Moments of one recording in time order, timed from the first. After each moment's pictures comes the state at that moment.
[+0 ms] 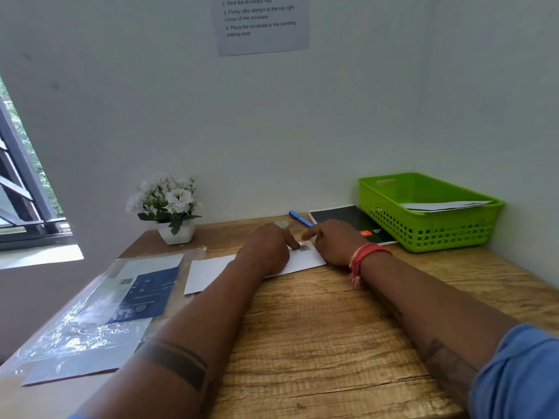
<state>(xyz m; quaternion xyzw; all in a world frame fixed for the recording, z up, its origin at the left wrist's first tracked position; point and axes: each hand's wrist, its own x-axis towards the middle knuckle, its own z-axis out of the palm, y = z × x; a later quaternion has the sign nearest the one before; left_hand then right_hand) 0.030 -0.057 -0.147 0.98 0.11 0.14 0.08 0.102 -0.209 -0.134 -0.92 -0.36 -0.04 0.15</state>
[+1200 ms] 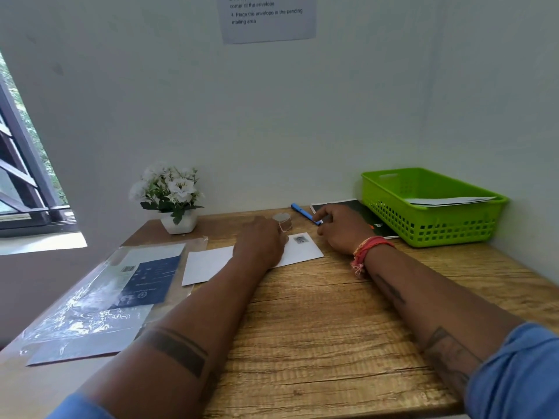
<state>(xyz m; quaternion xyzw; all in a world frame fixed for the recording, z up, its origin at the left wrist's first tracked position) 0.029 -0.050 -0.160 0.96 0.18 0.22 0.05 0.122 -0.211 -0.145 -0.88 -0.29 -0.03 0.37</state>
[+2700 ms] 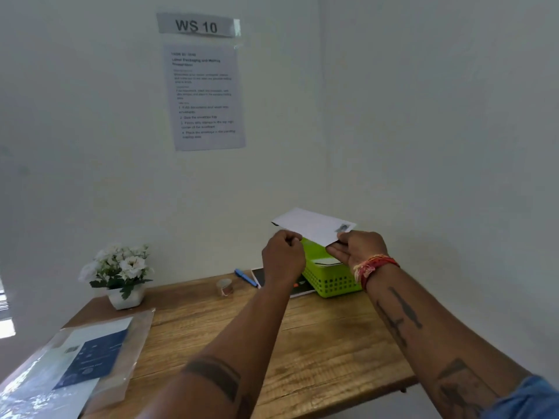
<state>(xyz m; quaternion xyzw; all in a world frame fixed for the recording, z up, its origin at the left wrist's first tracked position) 0.040 -0.242 -0.064 0.80 0.08 0.39 0.46 0.083 -0.386 -0.039 -0.53 -0.02 0.04 0.84</state>
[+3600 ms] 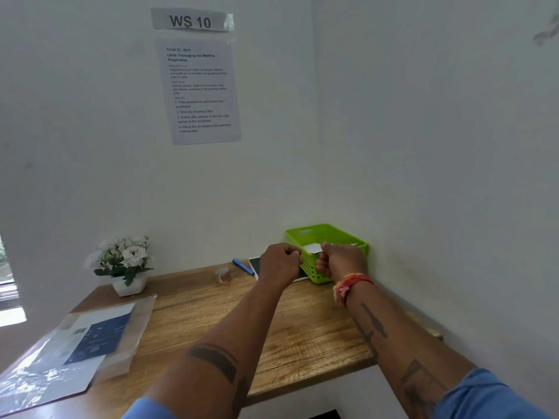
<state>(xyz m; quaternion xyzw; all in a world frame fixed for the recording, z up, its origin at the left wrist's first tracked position) 0.025 -0.250 -0.093 0.84 0.09 0.28 0.45 0.079 -0.372 -0.097 -0.59 0.00 -0.02 0.81</state>
